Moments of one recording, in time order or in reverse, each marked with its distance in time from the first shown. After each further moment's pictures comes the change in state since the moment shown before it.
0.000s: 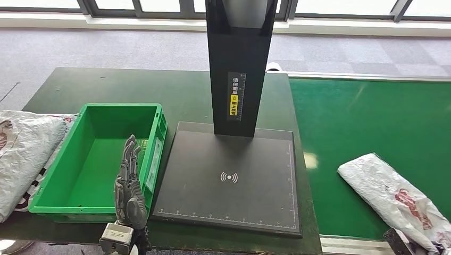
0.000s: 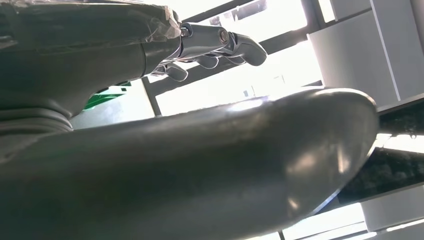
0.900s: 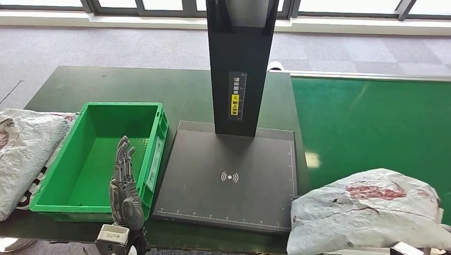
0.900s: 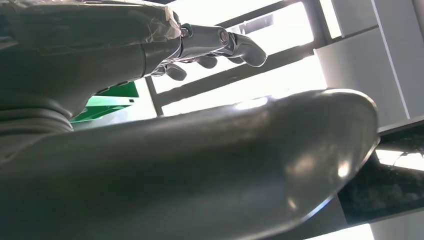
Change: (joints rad) left arm 0.014 -0.003 0.003 -0.016 0.016 0.066 -0.002; right arm 0.413 0.417 0.448 -1.148 -1.059 -0.284 -0.477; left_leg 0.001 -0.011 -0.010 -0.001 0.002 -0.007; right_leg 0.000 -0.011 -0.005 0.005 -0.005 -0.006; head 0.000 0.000
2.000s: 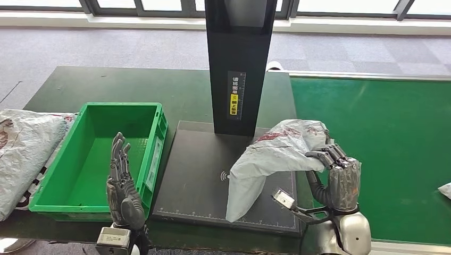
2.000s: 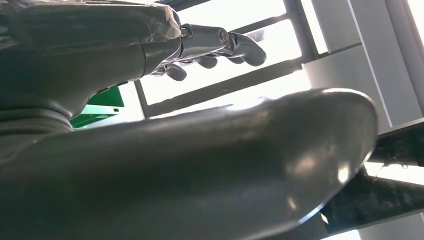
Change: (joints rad) left arm 0.008 -0.055 0.006 -0.044 -0.059 0.025 0.003; right arm -0.381 0.070 0.222 0.225 1.040 -0.166 0.025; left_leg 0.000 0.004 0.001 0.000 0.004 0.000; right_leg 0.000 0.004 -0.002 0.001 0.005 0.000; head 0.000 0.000
